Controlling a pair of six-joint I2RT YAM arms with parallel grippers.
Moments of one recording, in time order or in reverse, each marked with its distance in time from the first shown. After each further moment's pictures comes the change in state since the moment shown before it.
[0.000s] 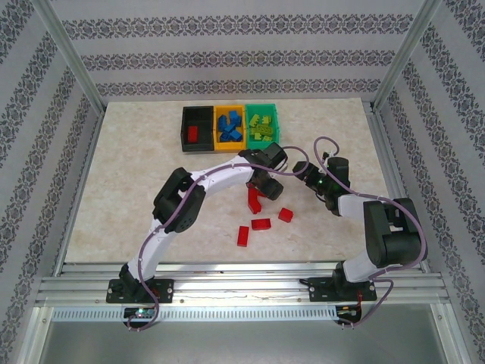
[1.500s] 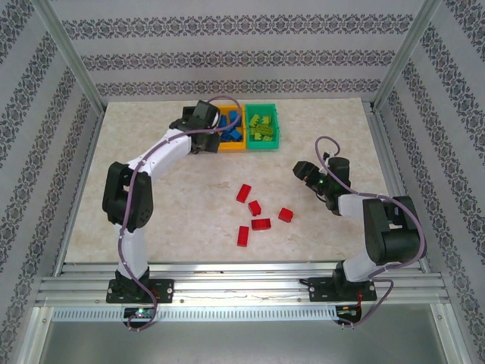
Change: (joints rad) left arm 0.422 -0.306 -0.169 0.106 -0.138 -0.023; right arm -0.013 0.020 0.000 0.019 -0.033 0.026
